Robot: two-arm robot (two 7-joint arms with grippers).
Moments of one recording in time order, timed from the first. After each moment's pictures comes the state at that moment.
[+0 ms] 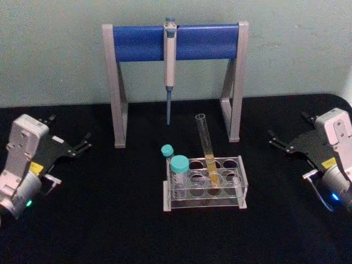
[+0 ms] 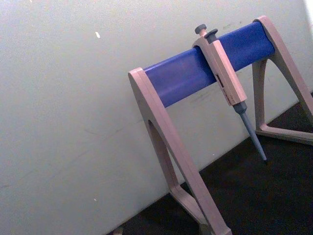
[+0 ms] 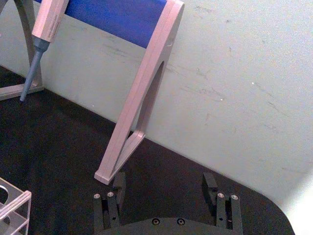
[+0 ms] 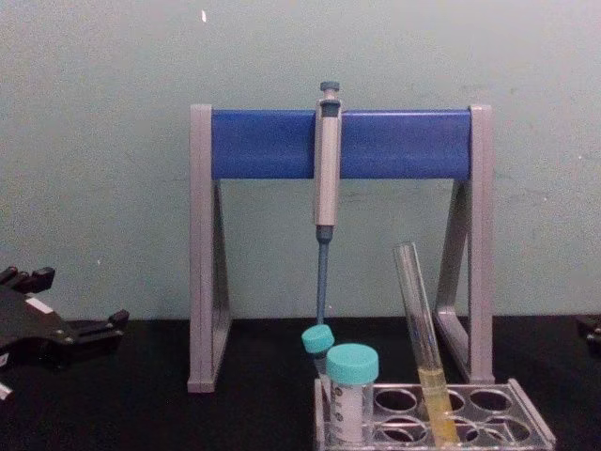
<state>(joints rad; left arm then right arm) -0.20 0.60 0.45 -1.41 -0.25 -0.12 0.03 0.20 0.60 -0.45 -1.41 0.25 -0.12 -0.03</state>
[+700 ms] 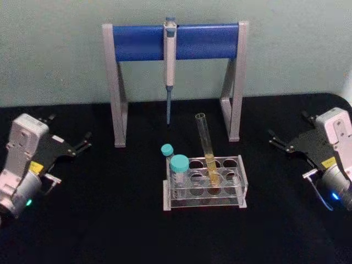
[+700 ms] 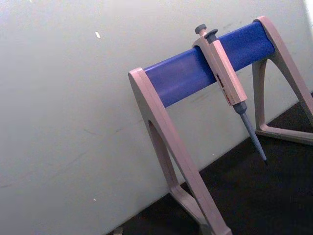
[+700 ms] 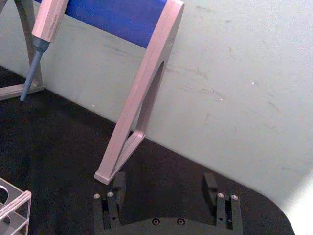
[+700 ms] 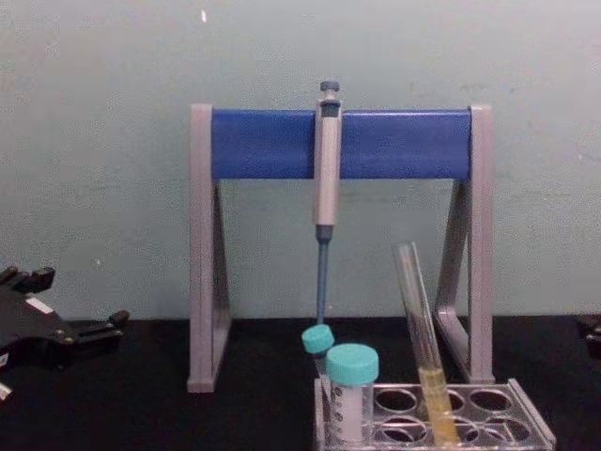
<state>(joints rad) -0.20 0.60 0.45 -1.41 -0.25 -0.12 0.03 0.20 0.60 -0.45 -1.41 0.25 -0.12 -0.03</state>
